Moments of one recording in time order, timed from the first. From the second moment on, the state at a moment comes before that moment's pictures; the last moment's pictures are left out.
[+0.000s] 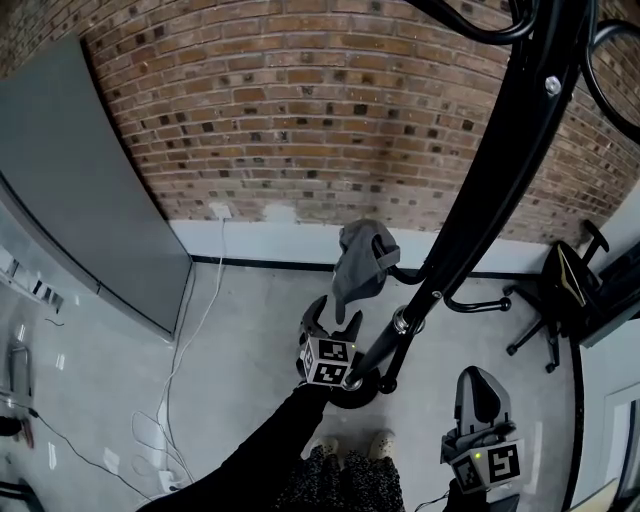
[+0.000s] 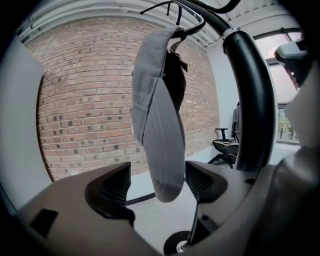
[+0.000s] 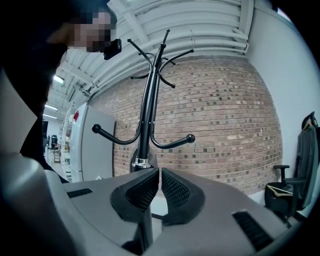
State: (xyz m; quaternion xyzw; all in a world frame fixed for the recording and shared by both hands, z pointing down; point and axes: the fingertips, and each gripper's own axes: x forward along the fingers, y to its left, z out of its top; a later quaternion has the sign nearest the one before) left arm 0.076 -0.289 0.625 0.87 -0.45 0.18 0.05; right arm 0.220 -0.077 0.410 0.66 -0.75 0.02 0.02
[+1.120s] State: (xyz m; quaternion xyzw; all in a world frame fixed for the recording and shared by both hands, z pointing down) left arm 0.046 -0.332 0.585 0.85 -0.50 0.14 0.10; right arm 0.215 -0.098 0.410 0.65 -0.76 0.03 0.04
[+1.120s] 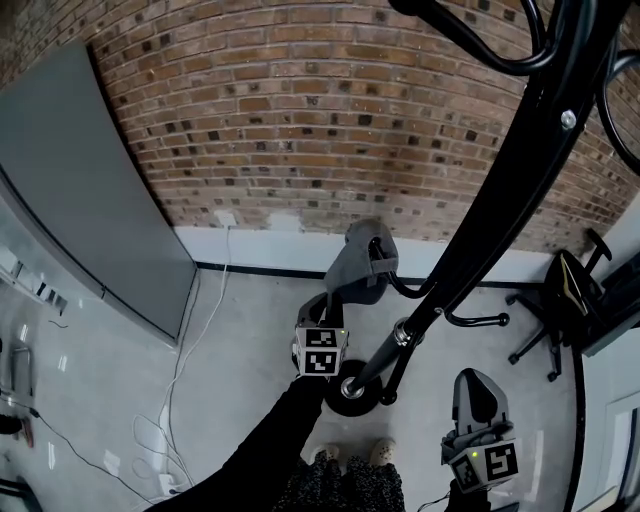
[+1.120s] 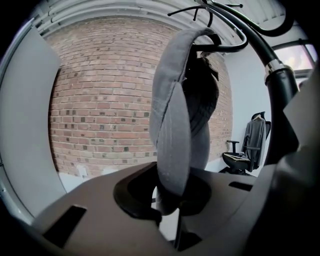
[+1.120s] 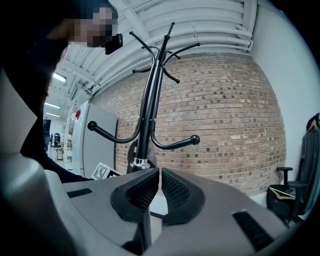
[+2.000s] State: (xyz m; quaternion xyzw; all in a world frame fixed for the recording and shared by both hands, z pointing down) left arm 0.059 -0.358 0.532 0.86 -0.48 0.12 0.06; right arm 0.219 -0.098 0.402 0.66 -0.75 0.02 0.03
